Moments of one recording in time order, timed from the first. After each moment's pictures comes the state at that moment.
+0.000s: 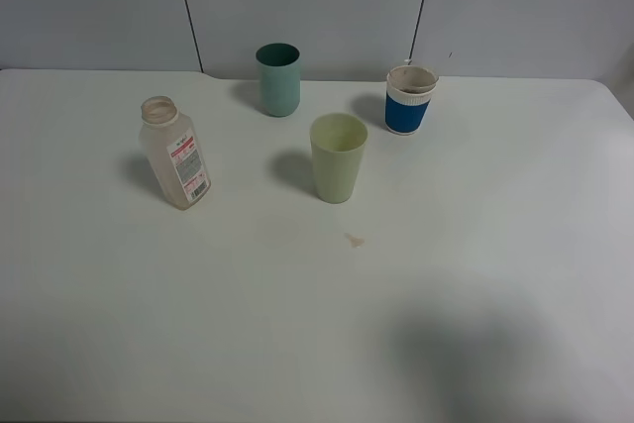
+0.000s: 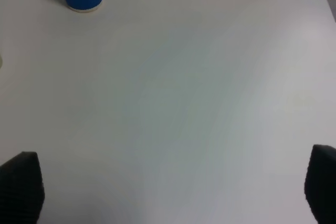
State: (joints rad) left arm 0.02 0.00 -0.51 -0.02 1.05 -0.05; right arm 0.00 0.00 -0.51 0.05 1.07 -0.12
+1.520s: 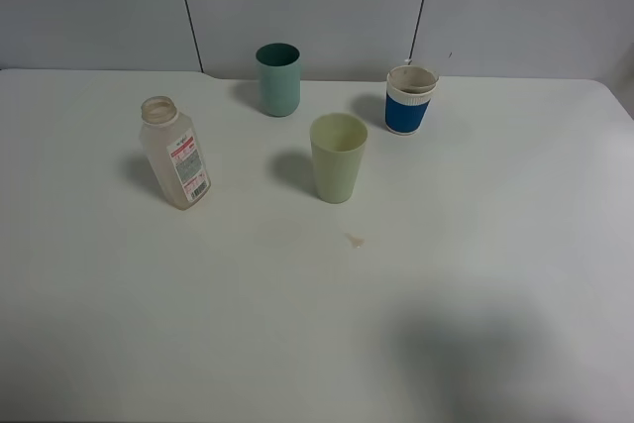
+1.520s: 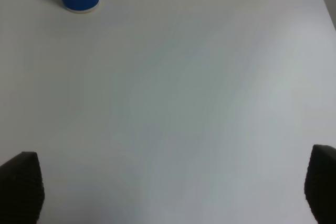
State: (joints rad) left arm 0.00 0.00 -0.51 -0.02 1.05 -0.05; right arm 0.00 0.00 -0.51 0.03 1.07 -0.11
